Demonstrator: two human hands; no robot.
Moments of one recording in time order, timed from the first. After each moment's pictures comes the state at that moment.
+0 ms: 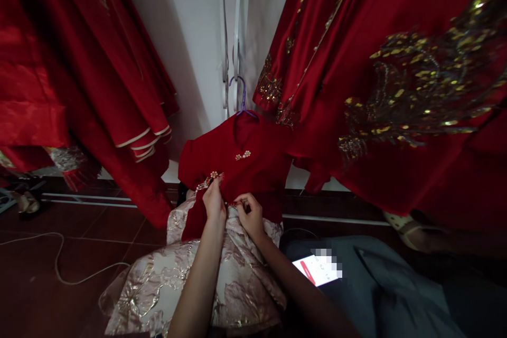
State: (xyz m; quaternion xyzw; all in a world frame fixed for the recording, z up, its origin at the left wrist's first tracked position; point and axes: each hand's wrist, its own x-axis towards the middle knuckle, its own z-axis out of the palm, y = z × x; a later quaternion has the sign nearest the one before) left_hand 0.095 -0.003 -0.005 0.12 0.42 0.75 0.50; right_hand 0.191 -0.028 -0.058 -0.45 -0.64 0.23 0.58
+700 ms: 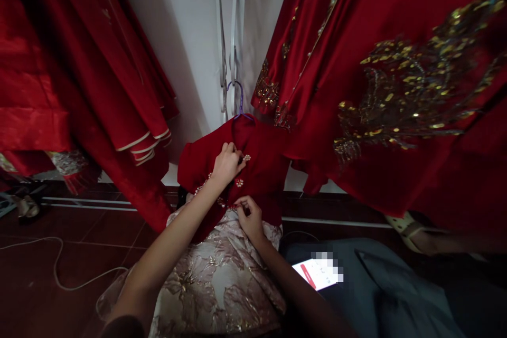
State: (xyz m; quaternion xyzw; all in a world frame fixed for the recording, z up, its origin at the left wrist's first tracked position) left_hand 0.090 0.061 0.073 0.81 0.48 0.33 -0.11; right_hand 0.194 -0.029 -0.059 -0.44 -0.63 0.25 0.59
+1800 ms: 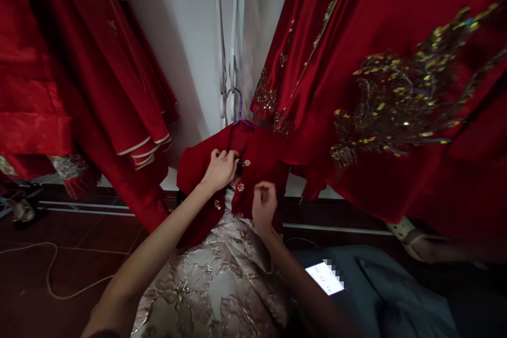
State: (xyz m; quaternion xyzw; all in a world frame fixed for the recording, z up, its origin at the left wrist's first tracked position) left_hand 0.074 0.045 0.085 0.82 0.46 0.29 -0.16; right_hand 0.208 -0.008 -0.002 -0.46 -0.47 0.20 0.73
